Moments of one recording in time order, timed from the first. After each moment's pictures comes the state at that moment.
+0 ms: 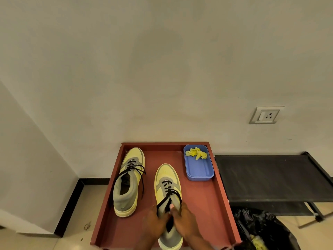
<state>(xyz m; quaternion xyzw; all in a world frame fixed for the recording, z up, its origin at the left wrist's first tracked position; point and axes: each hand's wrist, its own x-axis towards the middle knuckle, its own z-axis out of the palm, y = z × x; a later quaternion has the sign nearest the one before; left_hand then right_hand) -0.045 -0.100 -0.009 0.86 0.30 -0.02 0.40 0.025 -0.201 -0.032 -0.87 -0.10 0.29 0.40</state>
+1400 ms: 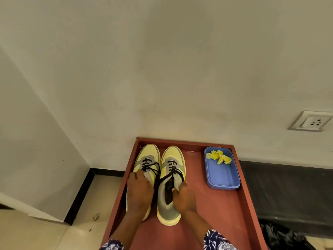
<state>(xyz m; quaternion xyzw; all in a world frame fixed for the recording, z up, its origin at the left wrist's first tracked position) -0.007 0.008 0.012 0.86 0.41 0.15 0.26 0.075 -0.099 -0.035 -0.90 -0.15 0.25 0.32</state>
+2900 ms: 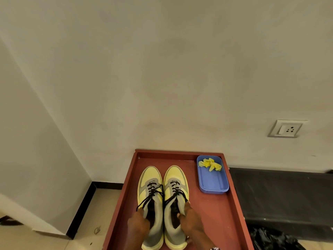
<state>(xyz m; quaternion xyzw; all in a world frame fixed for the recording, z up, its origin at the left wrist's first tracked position) -0.055 -0.031 -0.012 0.77 0.51 -0.05 0.38 0.048 -0.162 -0.018 -0.90 -0.13 0.33 0.27</state>
